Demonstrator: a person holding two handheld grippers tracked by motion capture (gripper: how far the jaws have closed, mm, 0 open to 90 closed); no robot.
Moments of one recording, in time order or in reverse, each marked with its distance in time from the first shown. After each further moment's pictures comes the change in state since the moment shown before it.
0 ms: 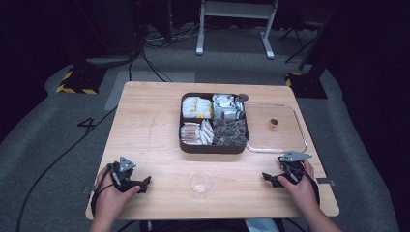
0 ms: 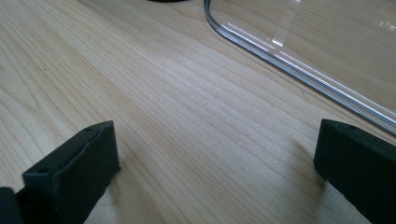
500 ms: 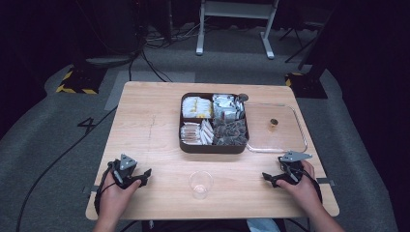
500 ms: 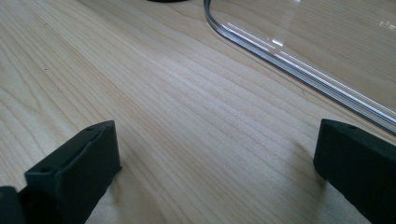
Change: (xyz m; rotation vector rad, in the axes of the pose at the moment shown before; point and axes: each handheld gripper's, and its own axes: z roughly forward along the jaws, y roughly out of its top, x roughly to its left) left arm -0.008 0.013 -0.009 -0.068 -0.035 -0.017; right arm 0.000 0.000 0.000 0.000 -0.001 0.003
